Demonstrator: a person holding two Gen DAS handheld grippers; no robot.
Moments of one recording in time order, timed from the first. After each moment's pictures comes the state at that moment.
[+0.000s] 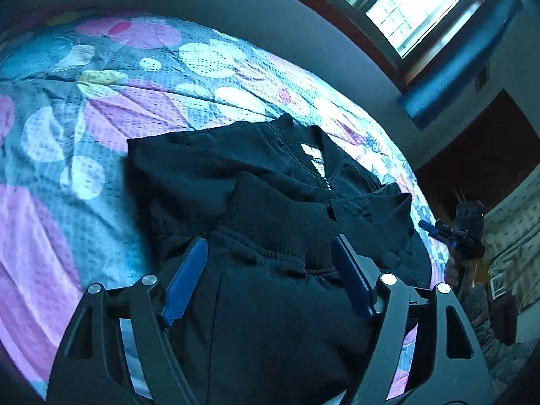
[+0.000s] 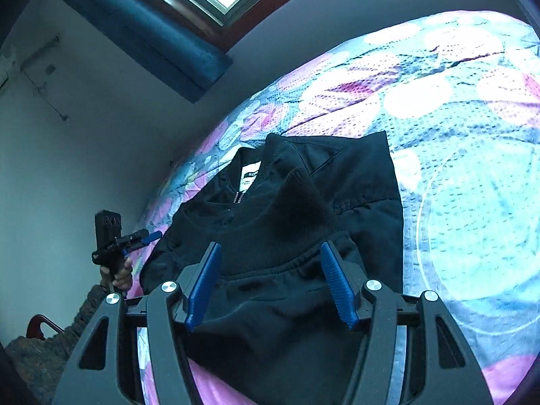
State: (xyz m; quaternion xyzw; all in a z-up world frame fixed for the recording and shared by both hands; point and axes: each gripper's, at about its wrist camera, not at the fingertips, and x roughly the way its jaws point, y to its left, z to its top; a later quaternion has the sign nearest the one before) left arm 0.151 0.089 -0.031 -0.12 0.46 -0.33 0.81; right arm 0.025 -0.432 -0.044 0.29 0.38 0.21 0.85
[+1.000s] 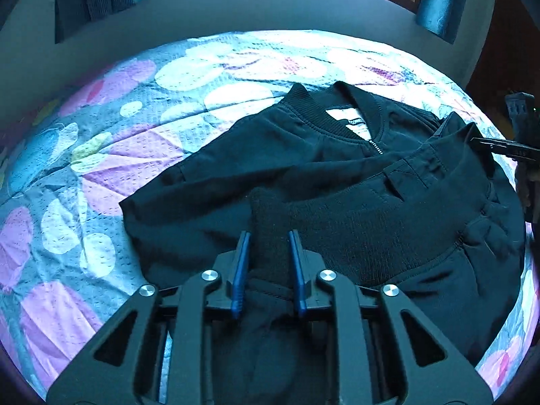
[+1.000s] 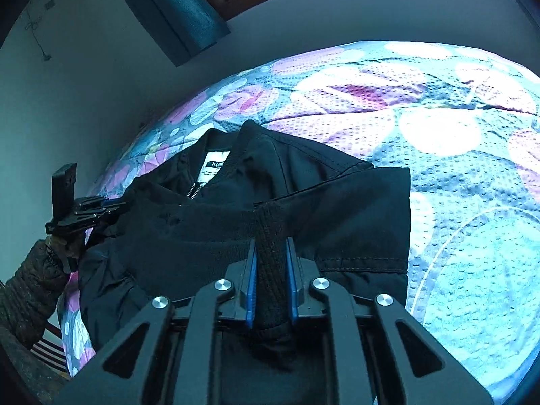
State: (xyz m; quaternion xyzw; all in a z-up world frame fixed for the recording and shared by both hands) left arm 0.154 0.022 -0.036 0.11 0.44 -0.27 0.85; right arm 0.070 -0.409 -0.050 0.17 0.40 0.18 0.88
